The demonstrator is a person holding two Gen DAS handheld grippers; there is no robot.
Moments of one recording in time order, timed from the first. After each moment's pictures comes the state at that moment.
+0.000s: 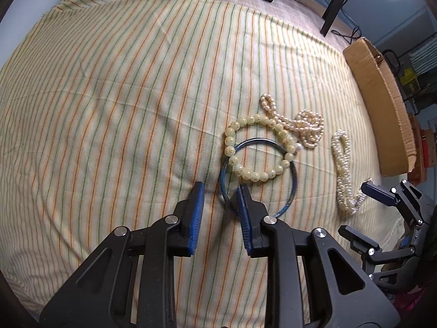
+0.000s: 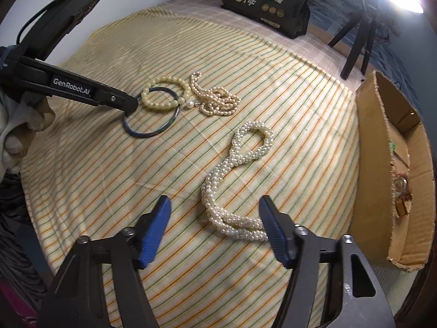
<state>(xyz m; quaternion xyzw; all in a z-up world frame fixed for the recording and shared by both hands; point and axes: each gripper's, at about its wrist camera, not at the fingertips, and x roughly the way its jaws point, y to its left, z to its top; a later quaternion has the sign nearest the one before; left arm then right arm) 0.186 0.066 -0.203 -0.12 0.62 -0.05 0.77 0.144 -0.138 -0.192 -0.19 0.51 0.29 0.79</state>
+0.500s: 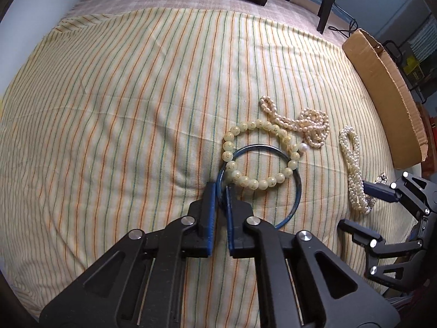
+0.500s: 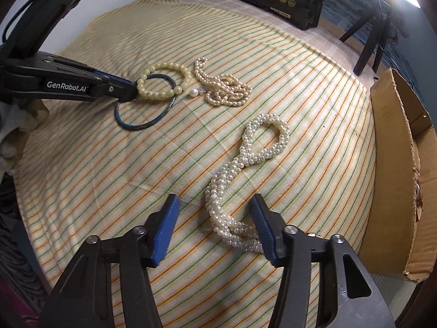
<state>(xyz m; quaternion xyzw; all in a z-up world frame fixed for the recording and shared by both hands) 0.183 0.053 -0.201 -0.07 0.60 -0.04 0.80 0.153 -0.125 -0.212 -0.20 0.52 0.29 0.78</state>
